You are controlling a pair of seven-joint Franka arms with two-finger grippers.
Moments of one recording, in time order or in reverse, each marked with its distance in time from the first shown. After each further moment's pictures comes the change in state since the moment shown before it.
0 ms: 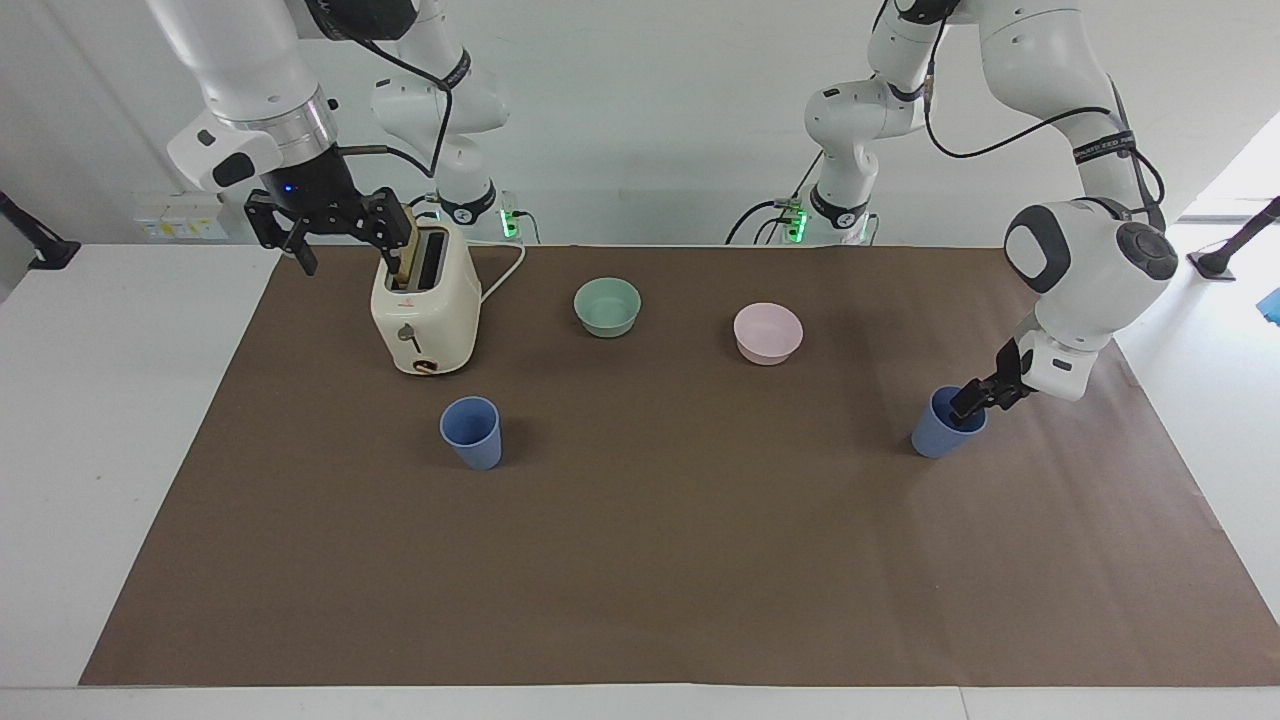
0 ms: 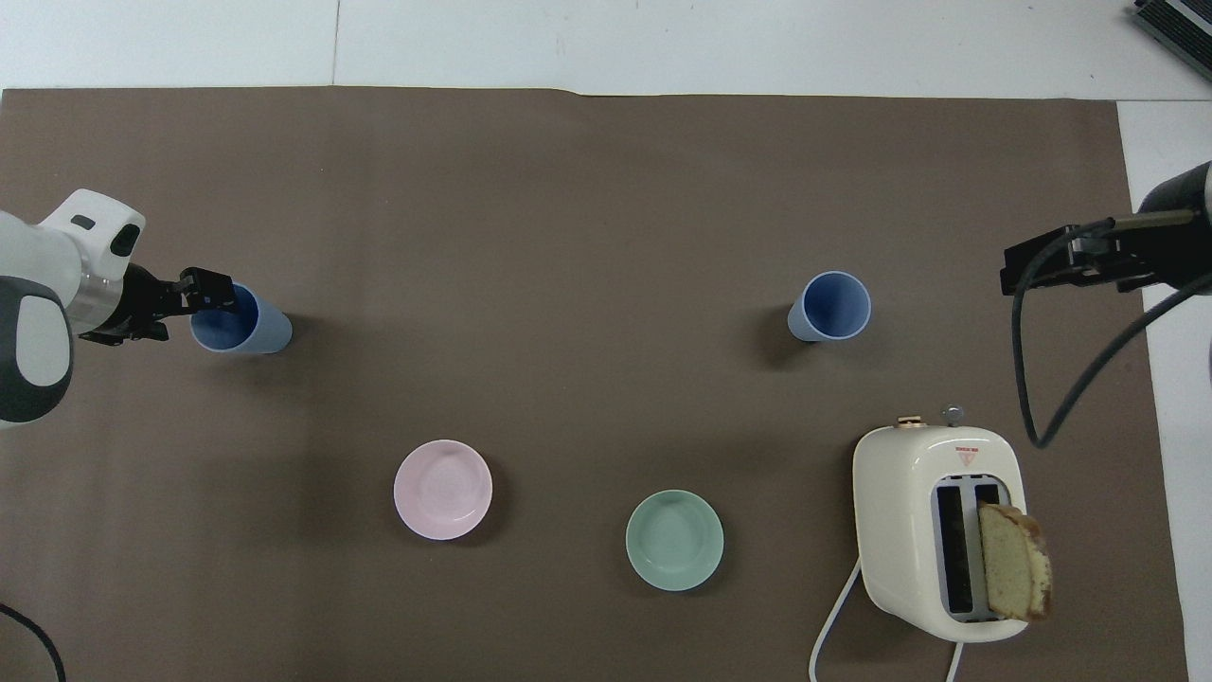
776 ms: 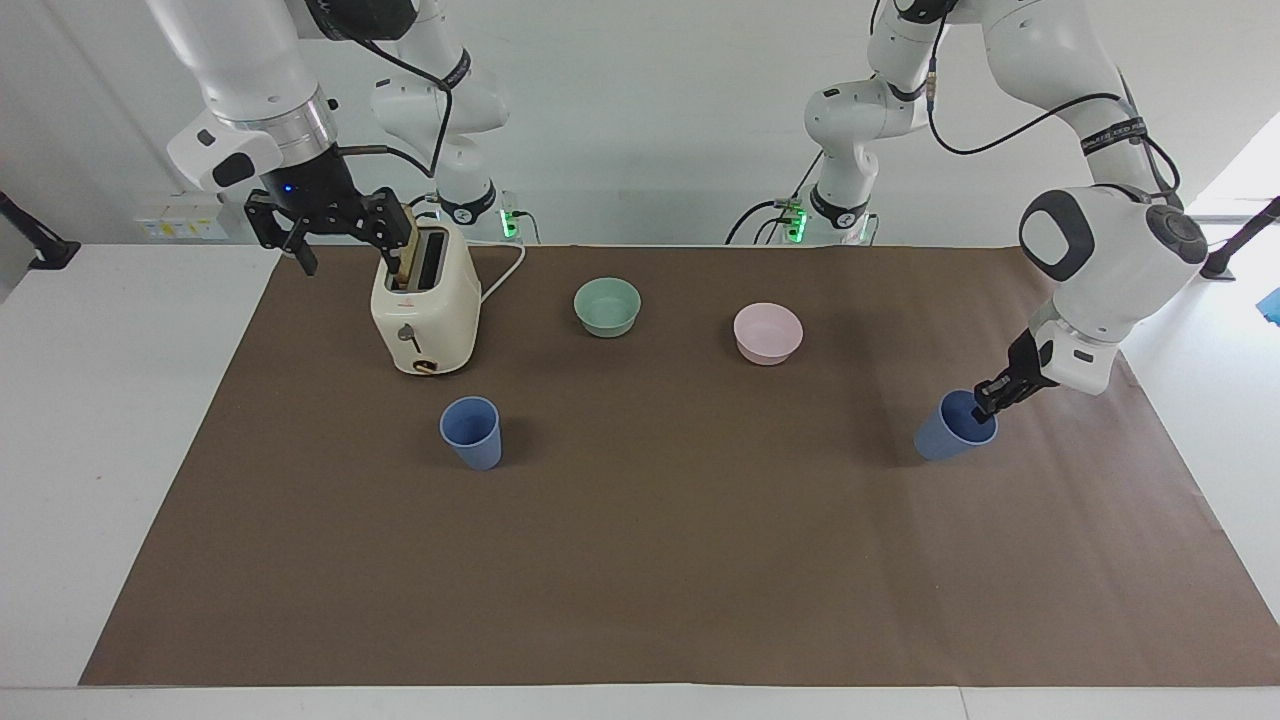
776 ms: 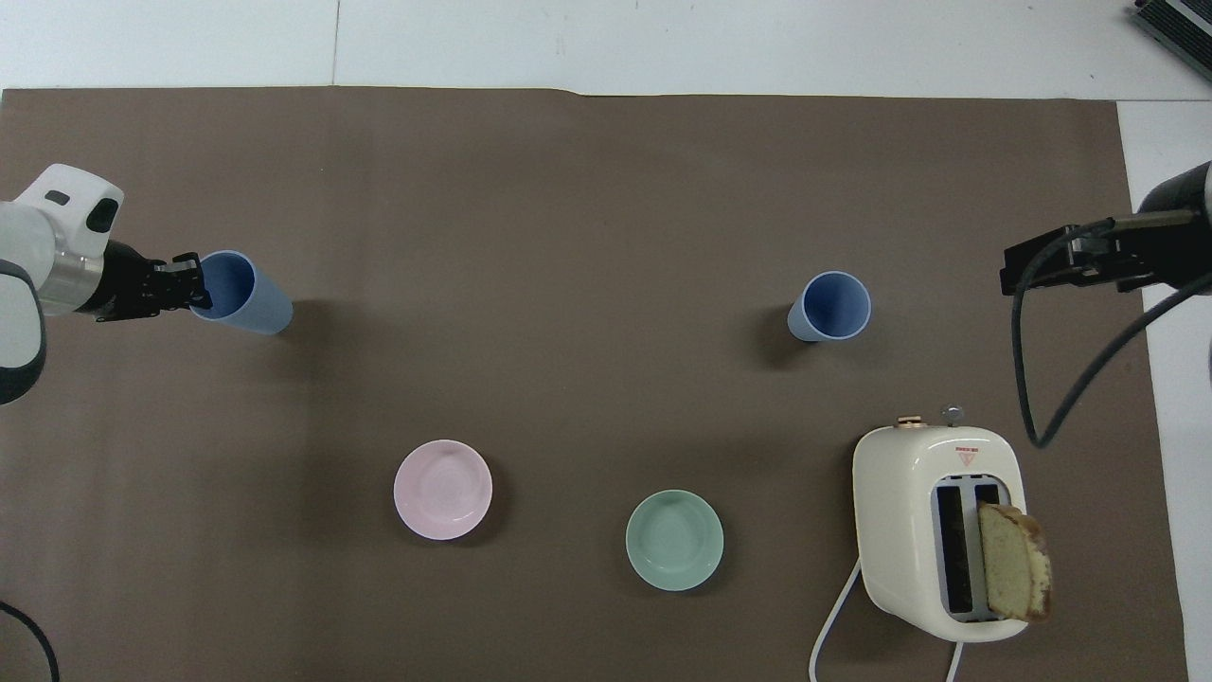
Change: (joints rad) left arm 0.000 -0.005 -0.009 0.130 -0.059 -0.114 -0.003; right arm 0.000 0.000 0.000 0.000 0.000 0.000 0.000
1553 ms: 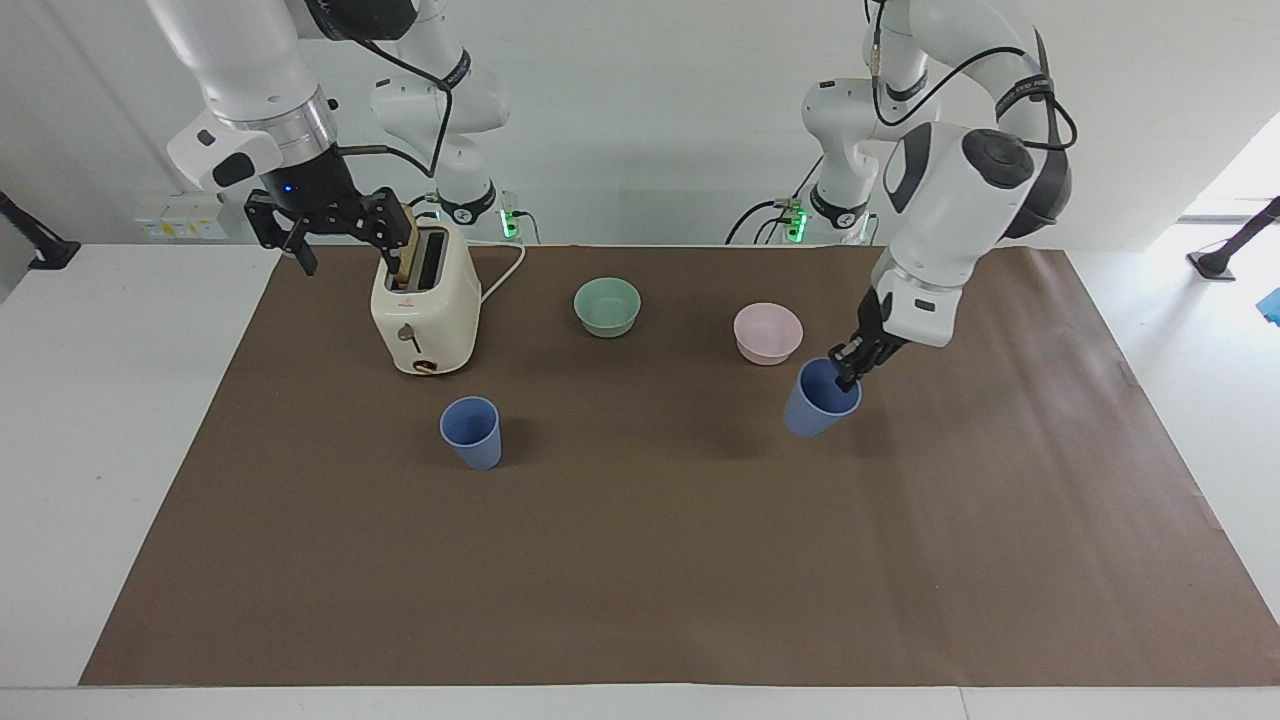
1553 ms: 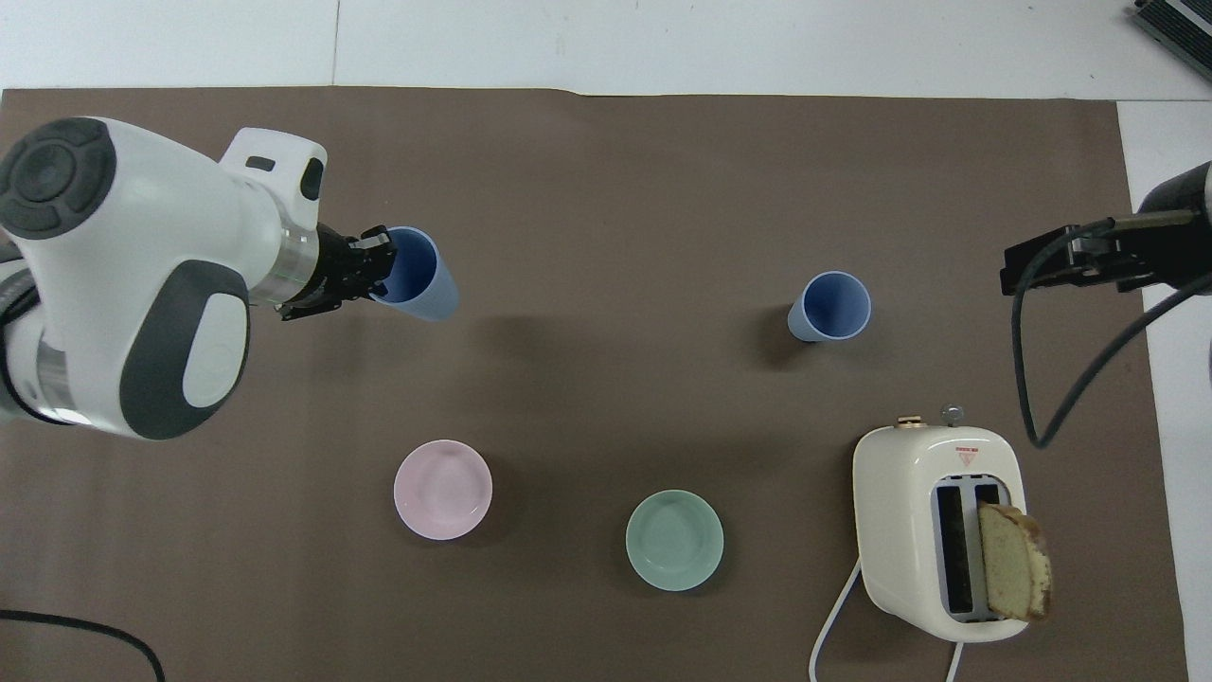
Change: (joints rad) left arm -0.338 -0.052 -0.069 0.059 0.035 -0.021 -0.586; right arm 0.000 0.000 0.000 0.000 0.000 0.000 0.000
